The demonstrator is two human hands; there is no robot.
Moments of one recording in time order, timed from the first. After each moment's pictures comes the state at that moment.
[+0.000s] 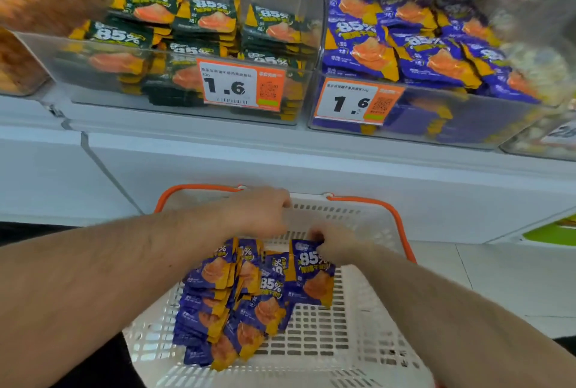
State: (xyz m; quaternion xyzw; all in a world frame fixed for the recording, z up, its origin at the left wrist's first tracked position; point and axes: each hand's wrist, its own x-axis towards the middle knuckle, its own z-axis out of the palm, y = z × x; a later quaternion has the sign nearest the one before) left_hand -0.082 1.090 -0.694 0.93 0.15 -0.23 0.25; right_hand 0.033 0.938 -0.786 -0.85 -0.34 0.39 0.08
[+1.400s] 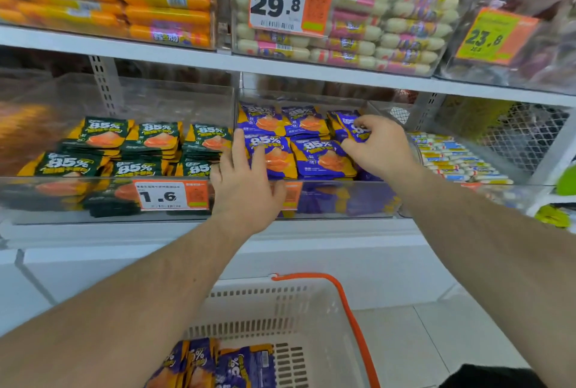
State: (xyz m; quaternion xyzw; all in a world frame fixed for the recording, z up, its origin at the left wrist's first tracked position) left_hand 0.015 1.057 -0.591 0.94 0.26 0.23 0.07; right_hand 0.183 0.900 -0.523 -0.89 -0.29 -0.17 0.29
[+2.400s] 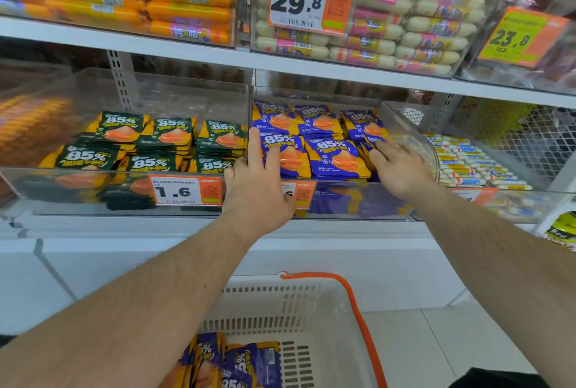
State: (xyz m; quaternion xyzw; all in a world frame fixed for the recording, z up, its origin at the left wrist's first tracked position) left_hand 0.008 1.059 -0.587 0.95 0.25 0.18 0.06; right_hand 0.211 0.880 -0.561 -0.95 -0.26 -0.05 0.15
